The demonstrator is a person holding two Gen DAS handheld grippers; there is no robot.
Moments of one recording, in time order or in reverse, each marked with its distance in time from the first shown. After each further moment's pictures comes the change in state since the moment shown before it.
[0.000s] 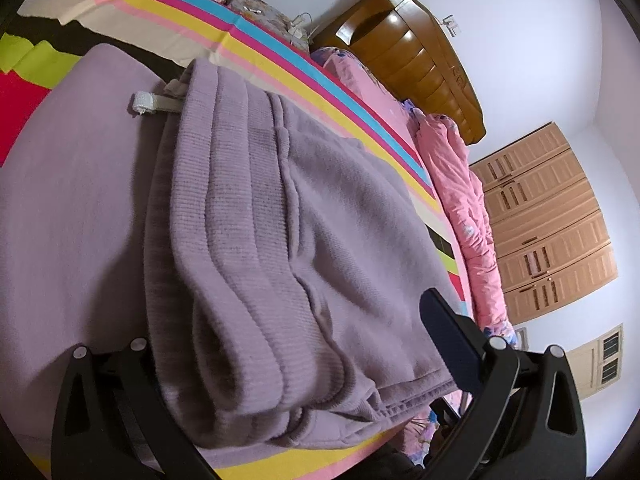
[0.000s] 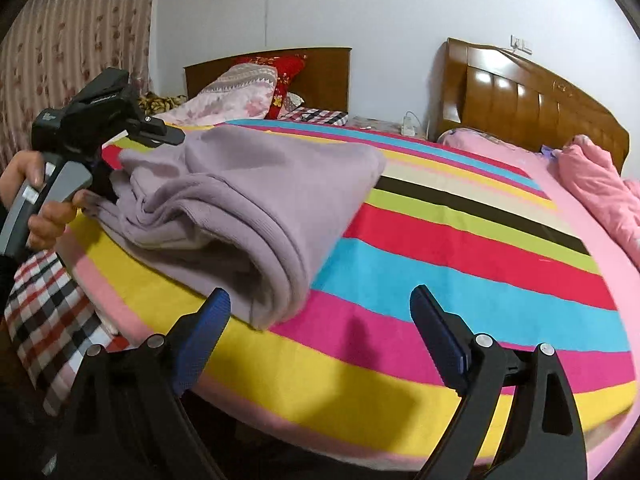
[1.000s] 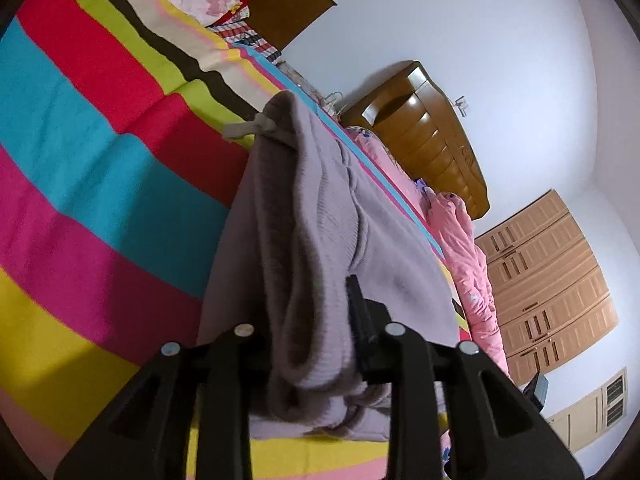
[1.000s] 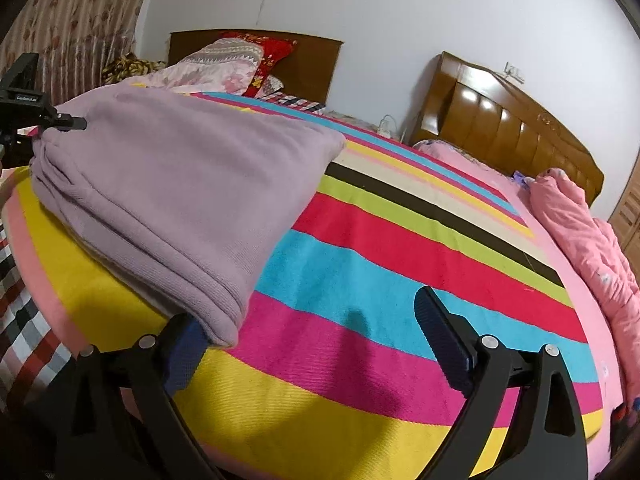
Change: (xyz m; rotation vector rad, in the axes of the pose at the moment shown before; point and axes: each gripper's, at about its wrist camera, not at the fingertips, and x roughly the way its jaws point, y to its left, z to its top) left arm -0.109 0.094 -0.026 -0.101 -0.279 0.013; right arm 0.028 0.028 0.007 -0.134 0.048 -0.177
